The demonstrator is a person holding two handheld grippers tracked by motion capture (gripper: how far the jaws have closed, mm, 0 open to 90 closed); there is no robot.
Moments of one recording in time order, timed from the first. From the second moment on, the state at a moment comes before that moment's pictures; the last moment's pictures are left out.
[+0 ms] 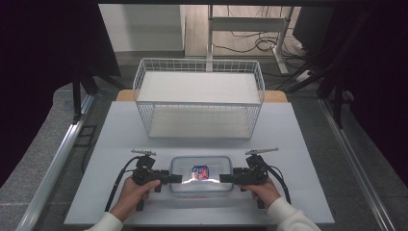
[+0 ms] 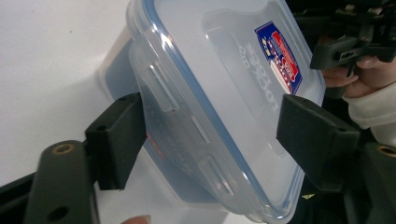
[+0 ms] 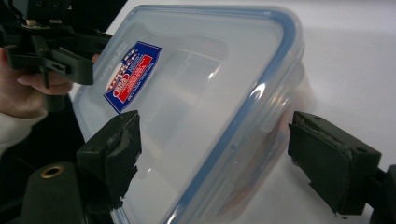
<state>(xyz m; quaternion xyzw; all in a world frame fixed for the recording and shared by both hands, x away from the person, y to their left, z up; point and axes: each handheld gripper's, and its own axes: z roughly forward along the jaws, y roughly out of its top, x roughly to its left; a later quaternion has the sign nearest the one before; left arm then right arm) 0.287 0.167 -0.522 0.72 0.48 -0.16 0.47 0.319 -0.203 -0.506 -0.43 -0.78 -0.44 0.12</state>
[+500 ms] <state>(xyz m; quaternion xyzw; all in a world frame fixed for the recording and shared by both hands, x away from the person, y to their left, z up) 0.281 0.173 -0.518 0.70 0.50 -0.16 0.48 0.313 -0.216 -0.506 -0.49 -0.72 -0.45 0.18</state>
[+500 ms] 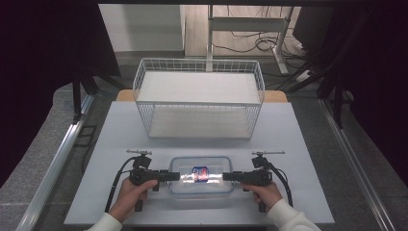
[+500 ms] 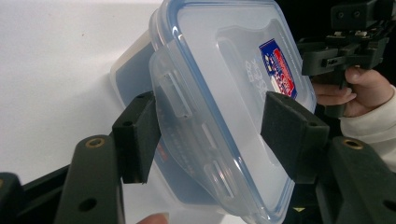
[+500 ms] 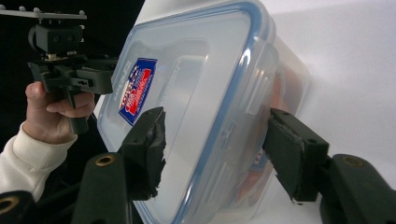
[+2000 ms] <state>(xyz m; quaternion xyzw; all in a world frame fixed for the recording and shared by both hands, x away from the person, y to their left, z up) 0.265 0.173 -0.490 0.71 0.49 -0.11 0.49 0.299 -0.220 -0.484 -0.47 -0.73 -0.47 0.14</state>
